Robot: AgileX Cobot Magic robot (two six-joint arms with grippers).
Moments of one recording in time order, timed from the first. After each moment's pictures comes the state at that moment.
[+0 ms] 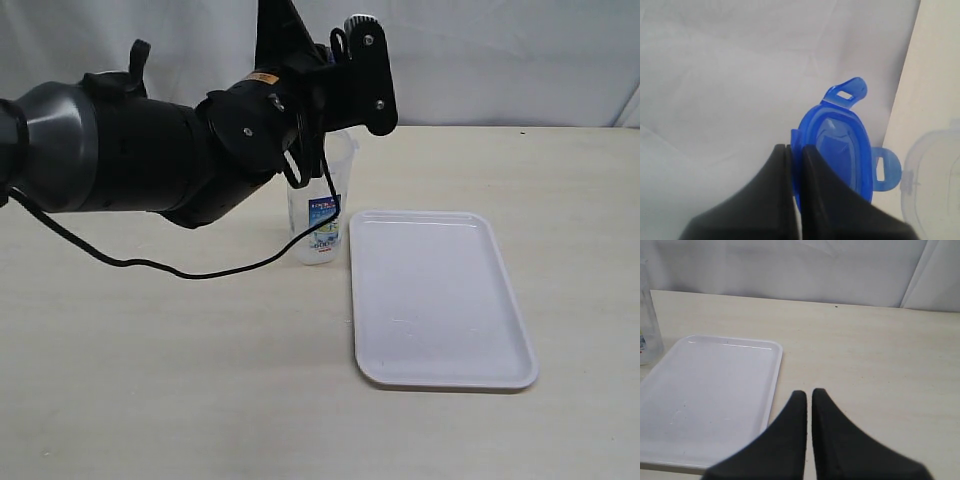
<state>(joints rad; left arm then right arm) -0.82 1.86 -1.23 -1.03 -0.59 2.11 0.00 0.01 0.00 -0.06 0.34 -0.04</state>
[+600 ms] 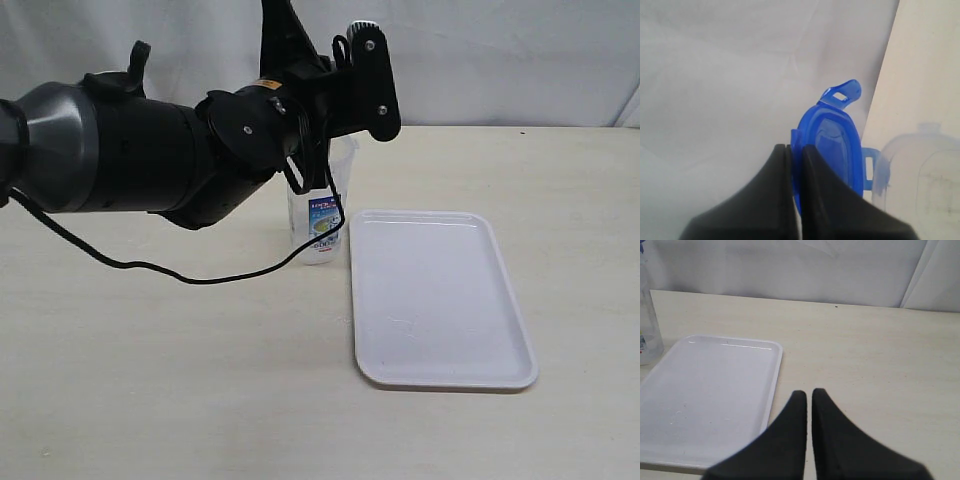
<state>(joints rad) -0.82 1.86 -1.23 -1.07 -0.53 2.11 0.00 0.01 0.00 -0.06 0.34 -0.04</state>
